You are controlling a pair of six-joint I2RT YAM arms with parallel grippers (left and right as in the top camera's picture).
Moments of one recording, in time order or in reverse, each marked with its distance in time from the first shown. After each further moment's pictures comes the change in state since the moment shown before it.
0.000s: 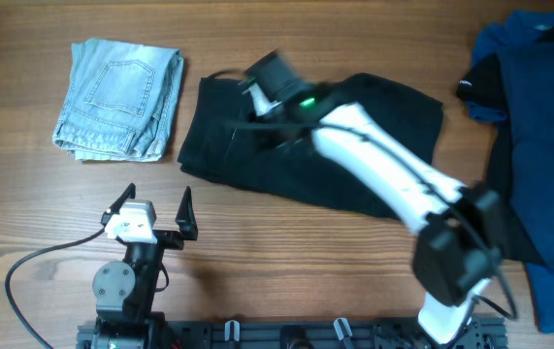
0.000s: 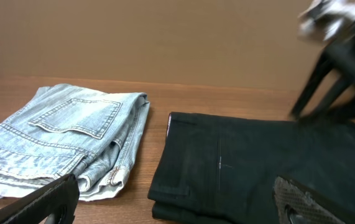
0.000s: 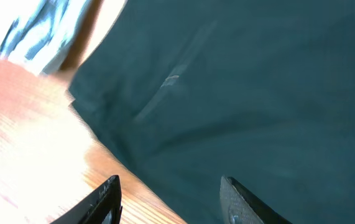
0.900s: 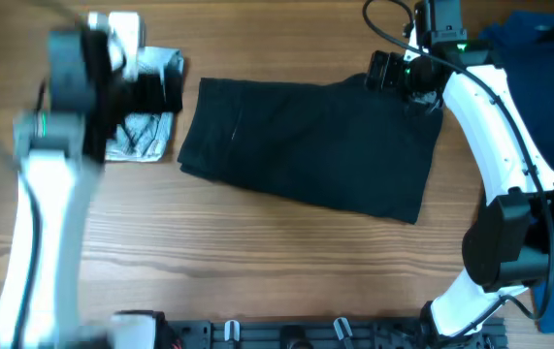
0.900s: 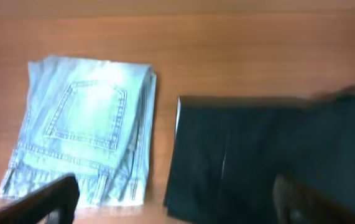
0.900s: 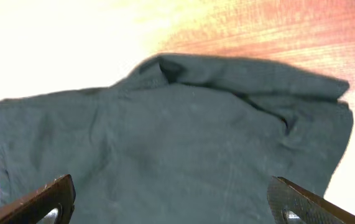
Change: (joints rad) left arm 0.001 1.428 1.538 -0.821 -0.001 0.097; right arm -0.537 -0.061 0.000 -0.082 0.057 -0.019
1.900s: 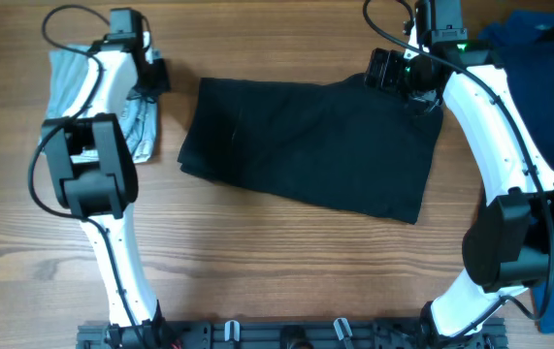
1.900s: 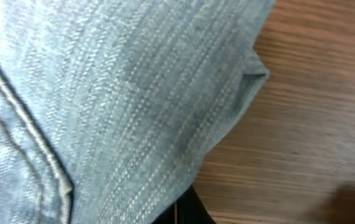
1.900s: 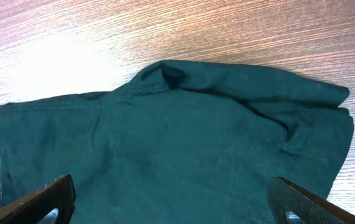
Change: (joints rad) left arm 0.137 0.937 0.340 0.174 -0.067 -0.119; right arm 0.000 0.000 0.000 0.009 0.000 0.000
